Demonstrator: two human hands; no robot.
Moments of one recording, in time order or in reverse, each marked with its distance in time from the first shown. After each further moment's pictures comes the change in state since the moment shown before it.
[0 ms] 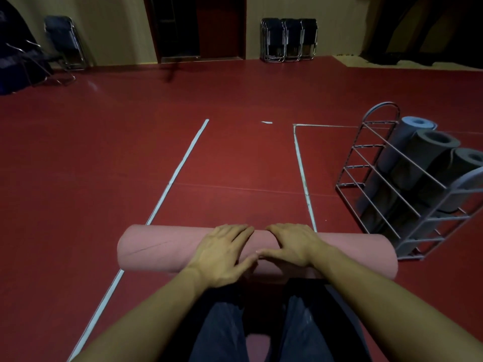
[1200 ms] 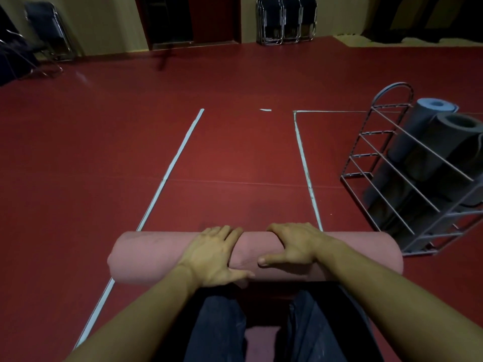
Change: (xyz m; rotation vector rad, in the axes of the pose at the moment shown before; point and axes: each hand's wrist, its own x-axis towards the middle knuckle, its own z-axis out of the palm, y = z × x) left_hand 0.042 -0.050 0.038 0.089 -0.227 -0.076; right_hand 0.054 0.042 0.013 0.091 -0.194 0.008
